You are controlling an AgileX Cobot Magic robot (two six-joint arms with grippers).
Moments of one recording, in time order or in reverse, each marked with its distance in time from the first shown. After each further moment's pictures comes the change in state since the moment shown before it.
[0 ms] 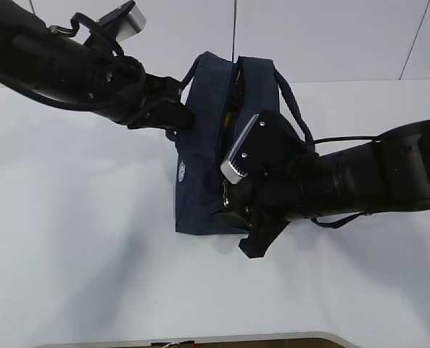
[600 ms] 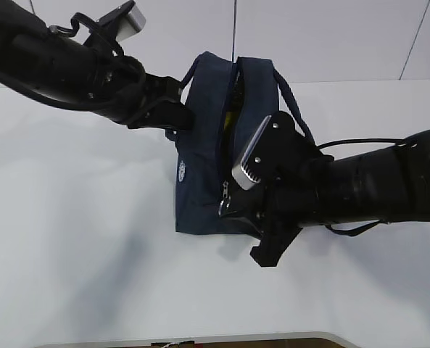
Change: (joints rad) left arm 0.000 0.000 0.000 -0.001 -0.002 0.000; right arm 0.000 -0.075 0.064 -0.001 0.002 -0.004
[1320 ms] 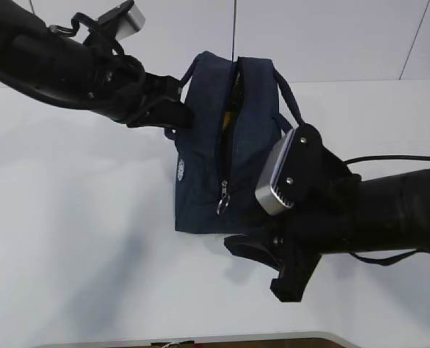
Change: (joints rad) left arm 0.000 0.000 0.000 0.000 -0.012 0.000; right arm 0.000 -0.136 0.135 -0.007 0.110 0.004
